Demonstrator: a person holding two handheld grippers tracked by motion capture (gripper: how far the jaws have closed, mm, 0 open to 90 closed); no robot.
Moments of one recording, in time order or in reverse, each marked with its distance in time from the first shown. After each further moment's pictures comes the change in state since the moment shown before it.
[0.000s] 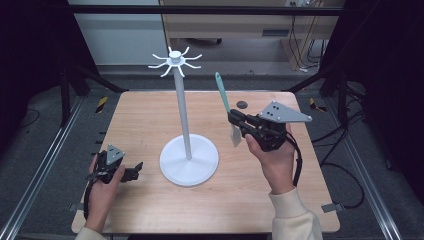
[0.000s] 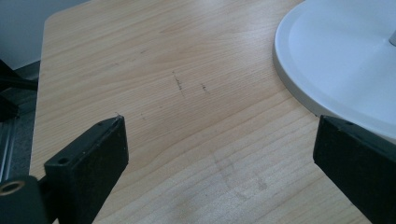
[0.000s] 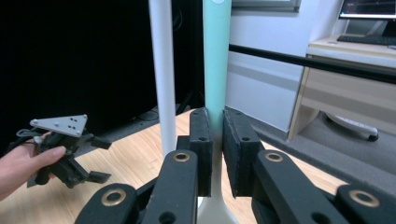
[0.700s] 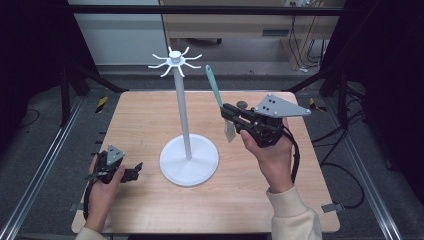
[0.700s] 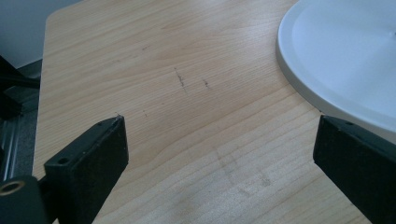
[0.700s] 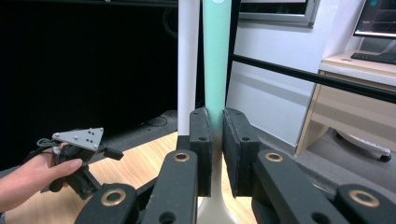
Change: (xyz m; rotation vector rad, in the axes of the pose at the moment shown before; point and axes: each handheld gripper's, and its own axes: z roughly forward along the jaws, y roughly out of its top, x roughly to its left) left arm 0.000 -0.001 0.000 0.010 0.009 0.007; right arm 0.011 0.024 0.003 -0.026 0.049 -0.040
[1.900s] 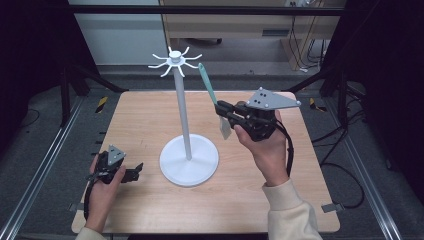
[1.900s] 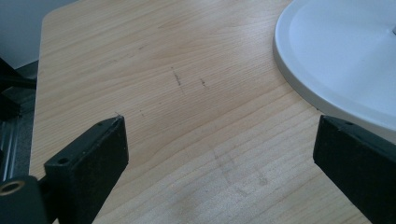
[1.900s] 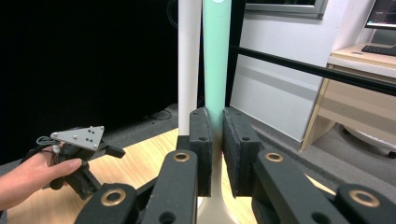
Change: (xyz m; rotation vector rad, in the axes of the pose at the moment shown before) left arm -0.001 0.000 0.001 0.007 -0.006 0.008; right arm -0.003 0.005 0.017 0.034 0.022 -0.001
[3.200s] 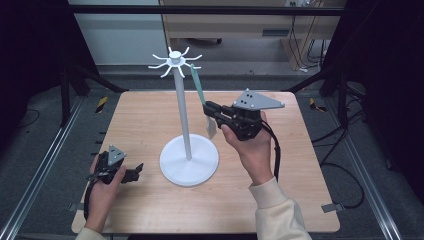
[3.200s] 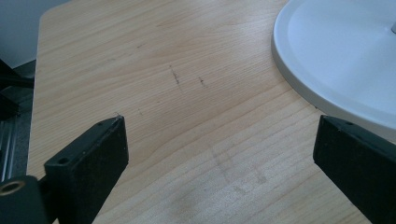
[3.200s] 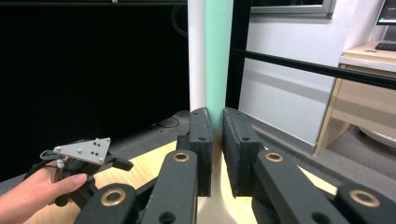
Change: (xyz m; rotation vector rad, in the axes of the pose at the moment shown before) left arm 0.000 0.000 0.000 0.004 -0.005 0.001; right arm 0.008 -0.009 0.027 -0.030 0.023 0.042
